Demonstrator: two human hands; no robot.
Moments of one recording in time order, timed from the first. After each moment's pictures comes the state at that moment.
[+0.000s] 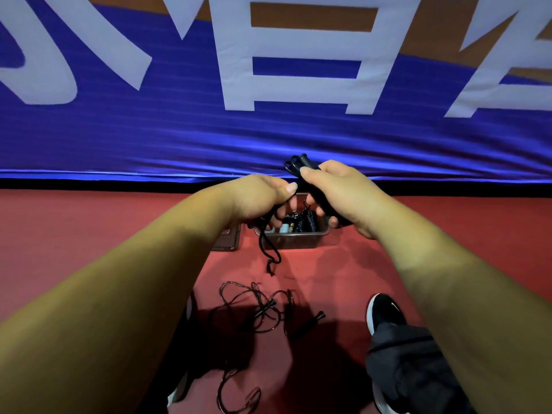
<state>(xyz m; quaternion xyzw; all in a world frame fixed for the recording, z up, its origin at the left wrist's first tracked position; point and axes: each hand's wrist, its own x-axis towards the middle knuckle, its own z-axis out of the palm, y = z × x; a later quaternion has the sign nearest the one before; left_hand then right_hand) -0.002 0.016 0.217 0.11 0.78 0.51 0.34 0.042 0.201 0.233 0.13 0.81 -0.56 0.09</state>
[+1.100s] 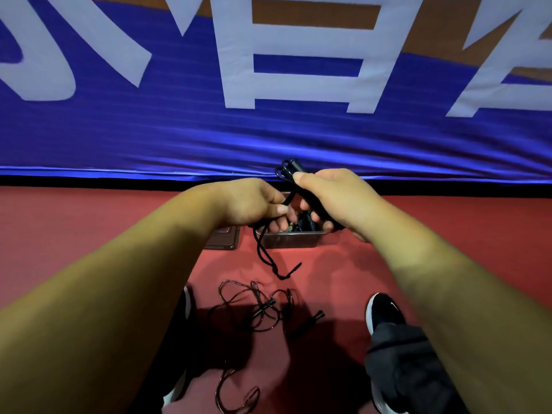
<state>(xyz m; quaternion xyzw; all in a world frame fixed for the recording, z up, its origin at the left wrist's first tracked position) -0.006 0.000 0.218 0.19 0.81 0.41 0.36 0.045 0.191 0.231 0.12 0.83 -0.54 0.10</state>
